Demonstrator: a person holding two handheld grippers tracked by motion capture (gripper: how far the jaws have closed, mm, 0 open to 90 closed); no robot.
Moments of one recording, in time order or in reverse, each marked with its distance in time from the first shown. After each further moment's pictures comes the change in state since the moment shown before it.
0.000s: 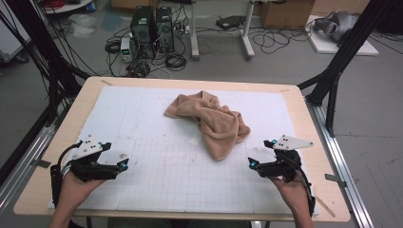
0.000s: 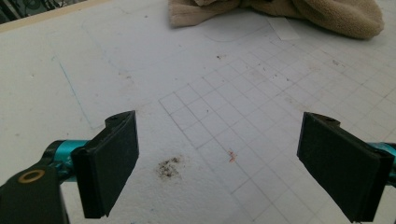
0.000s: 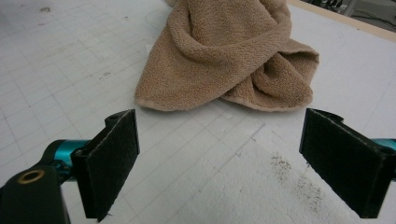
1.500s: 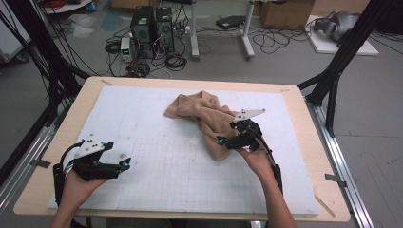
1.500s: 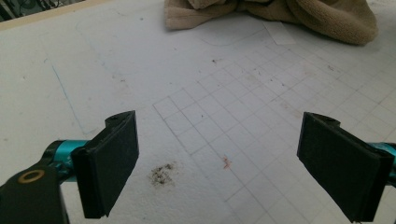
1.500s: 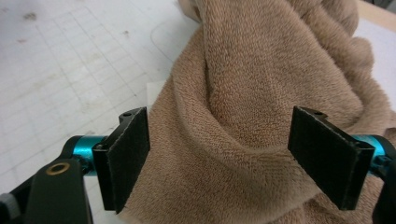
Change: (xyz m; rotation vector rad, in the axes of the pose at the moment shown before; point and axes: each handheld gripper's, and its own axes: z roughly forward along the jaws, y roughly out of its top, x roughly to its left) left arm -0.001 0.002 0.004 -0.004 -0.014 -0.009; right arm 0.000 0.067 0.109 0.118 0.100 -0.030
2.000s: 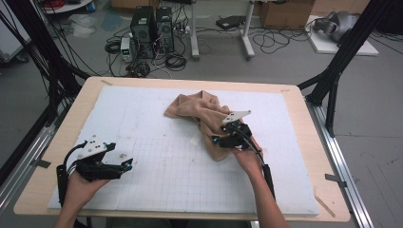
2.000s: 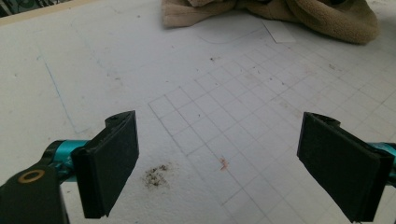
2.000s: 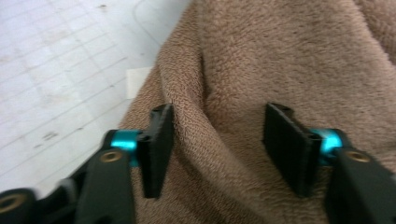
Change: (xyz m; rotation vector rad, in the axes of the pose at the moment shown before) left arm -0.003 -0.006 0.007 -0.005 -0.002 -0.010; right arm 0.004 -0.001 0.034 0.060 -0.050 -0.033
